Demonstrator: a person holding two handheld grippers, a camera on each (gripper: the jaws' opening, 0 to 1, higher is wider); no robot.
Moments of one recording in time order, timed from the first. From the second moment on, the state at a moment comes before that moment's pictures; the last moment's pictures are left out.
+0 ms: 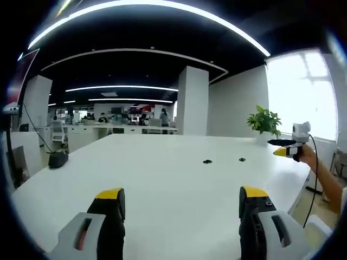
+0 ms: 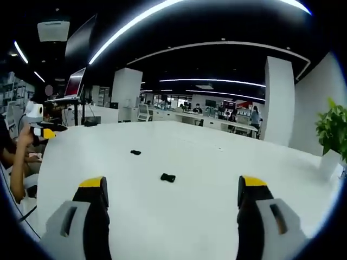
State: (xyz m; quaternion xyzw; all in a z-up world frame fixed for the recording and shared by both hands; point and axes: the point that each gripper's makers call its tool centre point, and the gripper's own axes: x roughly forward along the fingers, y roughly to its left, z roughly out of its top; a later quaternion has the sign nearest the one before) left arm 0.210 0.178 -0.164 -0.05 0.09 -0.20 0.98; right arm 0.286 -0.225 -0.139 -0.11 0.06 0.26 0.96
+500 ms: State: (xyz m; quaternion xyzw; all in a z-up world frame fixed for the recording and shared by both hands) left arm 0.214 0.173 -0.170 -0.05 0.10 -0.20 0.97; right arm 0.313 -0.218 -0.135 -0.09 0.04 0.32 0.94
